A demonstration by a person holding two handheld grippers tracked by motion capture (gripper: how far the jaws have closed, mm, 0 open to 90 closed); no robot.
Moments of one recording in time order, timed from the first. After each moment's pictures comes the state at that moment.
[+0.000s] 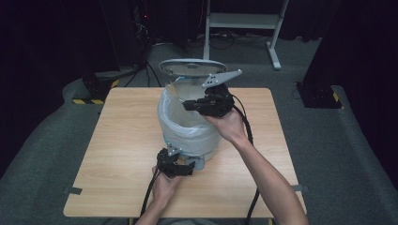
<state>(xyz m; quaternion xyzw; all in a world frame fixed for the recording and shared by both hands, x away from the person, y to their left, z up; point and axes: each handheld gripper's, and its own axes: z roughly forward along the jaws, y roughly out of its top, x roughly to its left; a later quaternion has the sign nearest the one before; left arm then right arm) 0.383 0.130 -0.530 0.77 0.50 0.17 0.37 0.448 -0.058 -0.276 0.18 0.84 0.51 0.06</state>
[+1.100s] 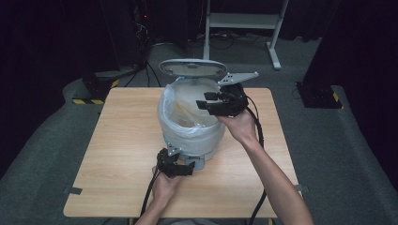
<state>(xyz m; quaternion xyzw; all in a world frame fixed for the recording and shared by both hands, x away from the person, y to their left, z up) 0.383 0.130 -0.530 0.77 0.50 0.17 0.37 0.452 -0.090 -0.282 0.26 0.82 0.50 0.12</state>
